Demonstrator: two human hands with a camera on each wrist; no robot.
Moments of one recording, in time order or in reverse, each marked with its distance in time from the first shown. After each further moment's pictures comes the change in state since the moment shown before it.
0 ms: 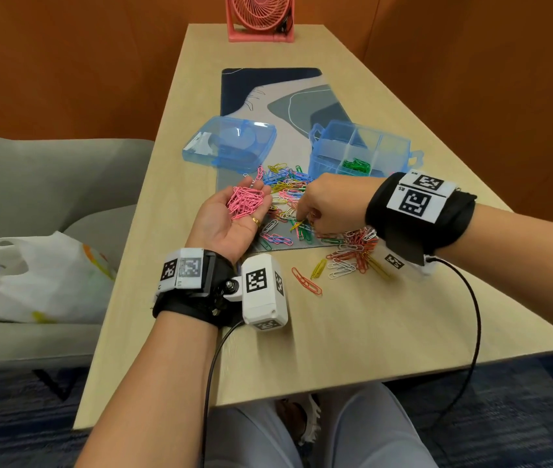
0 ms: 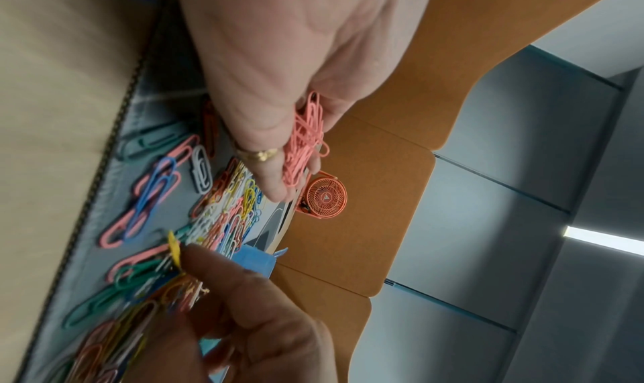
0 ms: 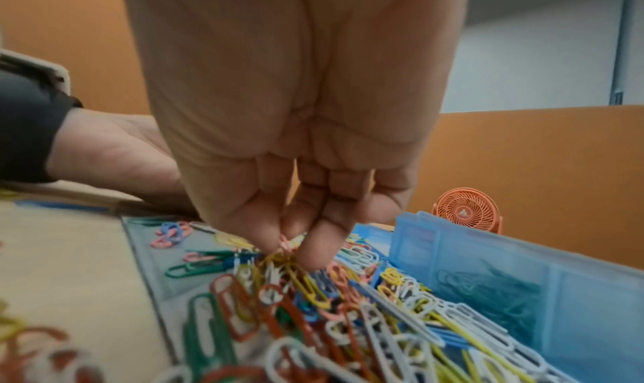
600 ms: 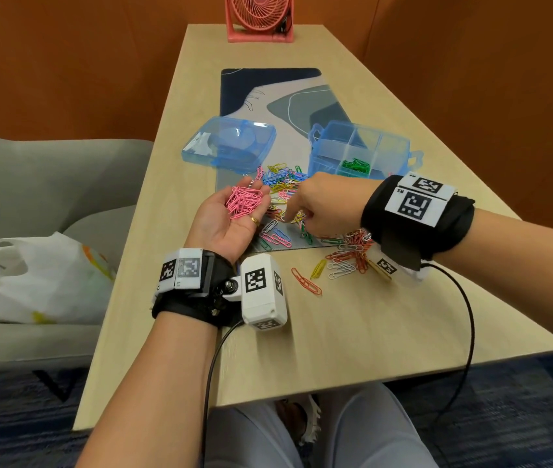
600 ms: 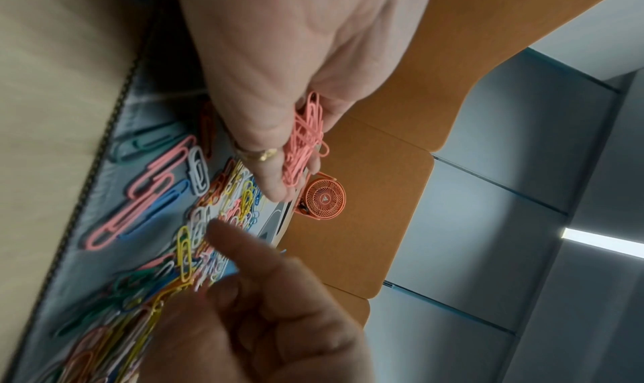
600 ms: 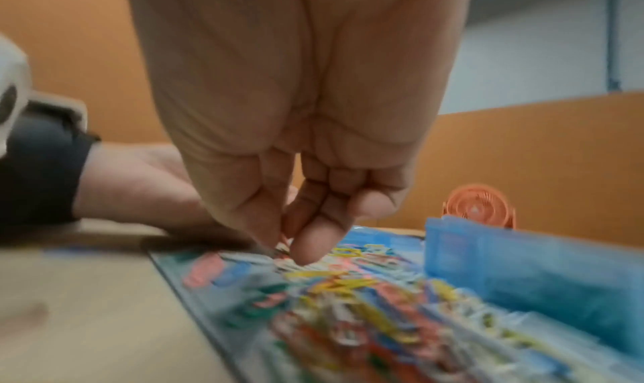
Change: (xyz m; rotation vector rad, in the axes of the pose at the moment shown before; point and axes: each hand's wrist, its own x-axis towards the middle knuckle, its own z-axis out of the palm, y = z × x) left_hand 0.001 0.002 -0.002 0.031 -0.003 0.009; right_hand 0.003 -0.007 0.000 0.093 0.032 0.019
